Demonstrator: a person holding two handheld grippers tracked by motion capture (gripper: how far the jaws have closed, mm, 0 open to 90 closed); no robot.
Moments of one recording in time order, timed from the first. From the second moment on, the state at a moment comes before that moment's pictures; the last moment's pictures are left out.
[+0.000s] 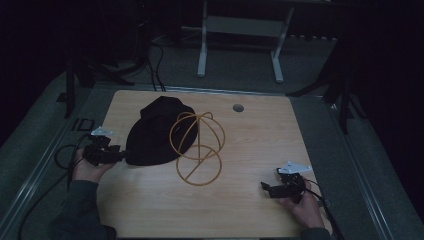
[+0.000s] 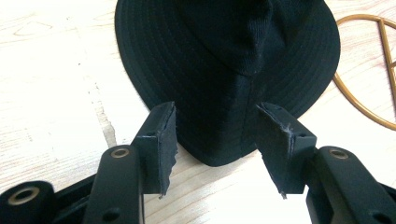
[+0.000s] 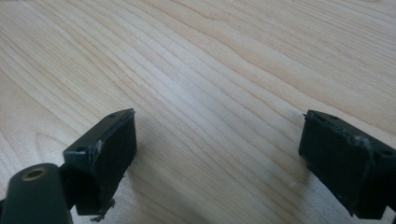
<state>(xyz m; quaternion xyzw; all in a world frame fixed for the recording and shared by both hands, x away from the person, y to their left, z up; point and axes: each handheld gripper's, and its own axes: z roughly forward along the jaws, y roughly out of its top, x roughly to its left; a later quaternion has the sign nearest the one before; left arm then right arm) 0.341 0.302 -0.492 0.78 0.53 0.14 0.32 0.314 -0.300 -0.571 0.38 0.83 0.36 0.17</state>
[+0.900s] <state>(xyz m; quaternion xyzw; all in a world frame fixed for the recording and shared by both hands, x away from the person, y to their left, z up) 0.347 0.294 -0.470 0.80 0.49 0.13 0.31 0.314 -0.300 -0.571 0.38 0.83 0.36 0.17</state>
